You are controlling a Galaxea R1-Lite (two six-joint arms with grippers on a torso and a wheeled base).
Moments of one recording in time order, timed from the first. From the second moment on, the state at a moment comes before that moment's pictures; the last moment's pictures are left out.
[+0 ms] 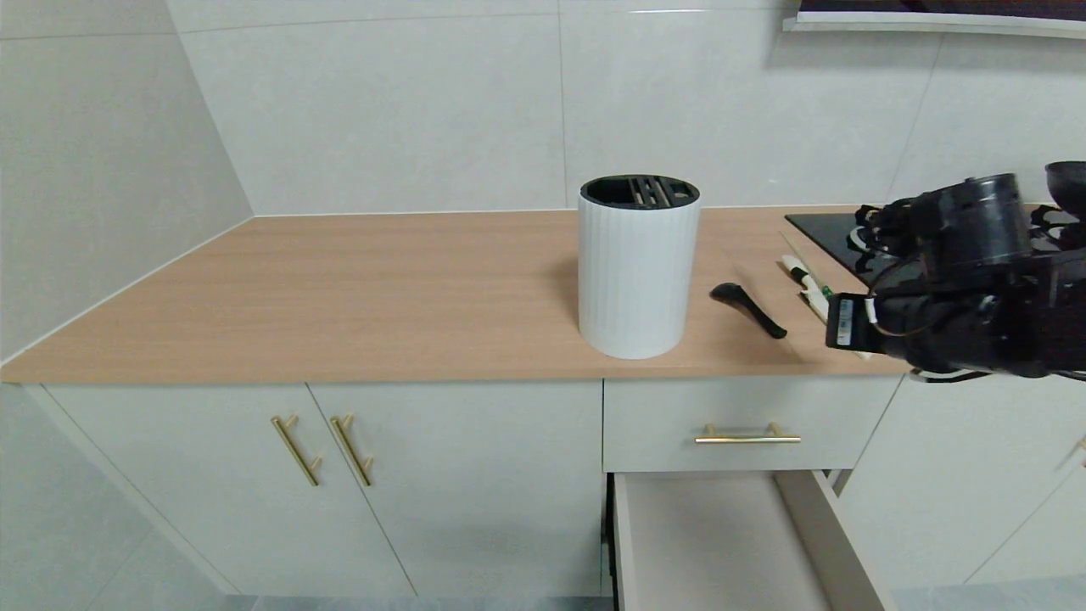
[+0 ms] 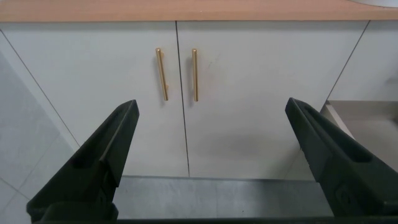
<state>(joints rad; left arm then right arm) 0.00 0.00 0.00 0.00 0.03 -0.01 0.35 1.64 -1.10 -0.02 -0.36 0.28</state>
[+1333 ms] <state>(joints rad) 0.00 0.00 0.00 0.00 0.03 -0.01 0.46 1.15 -0.95 0.52 0.16 0.23</state>
